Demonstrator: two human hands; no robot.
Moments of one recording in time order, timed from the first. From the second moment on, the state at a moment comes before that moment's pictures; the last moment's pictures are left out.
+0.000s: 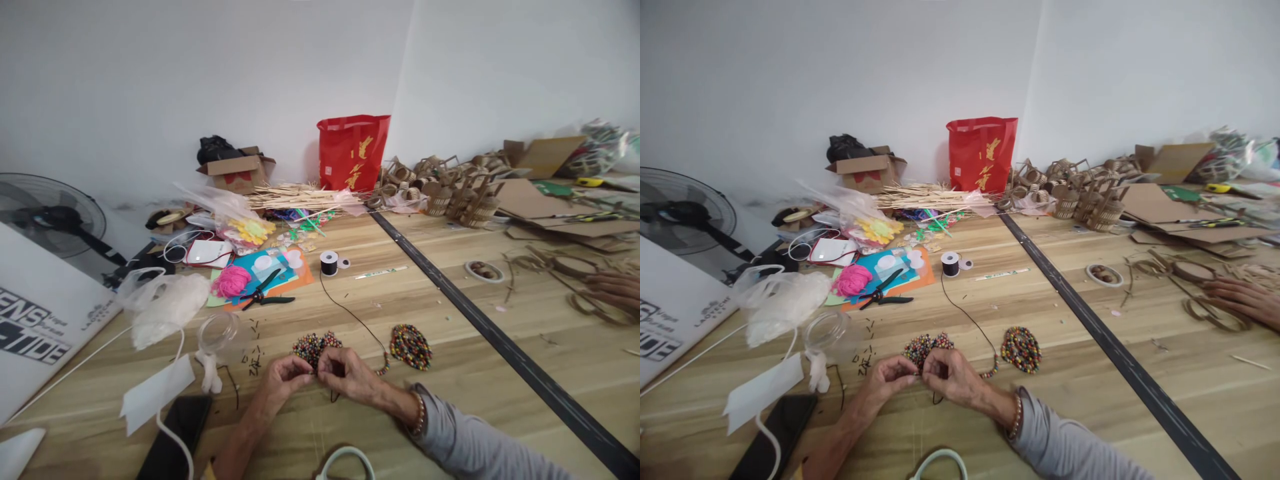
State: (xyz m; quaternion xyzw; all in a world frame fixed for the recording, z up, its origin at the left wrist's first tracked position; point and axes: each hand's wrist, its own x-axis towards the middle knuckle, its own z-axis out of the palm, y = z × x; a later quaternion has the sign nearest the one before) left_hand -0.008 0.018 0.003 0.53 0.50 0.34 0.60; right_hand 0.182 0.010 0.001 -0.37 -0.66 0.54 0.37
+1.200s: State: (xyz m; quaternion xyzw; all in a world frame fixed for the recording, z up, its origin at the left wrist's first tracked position) left_hand -0.008 0.017 0.002 0.53 0.48 0.34 0.61; right_hand 0.181 0.010 0.001 -0.38 -0.68 0.52 0.36
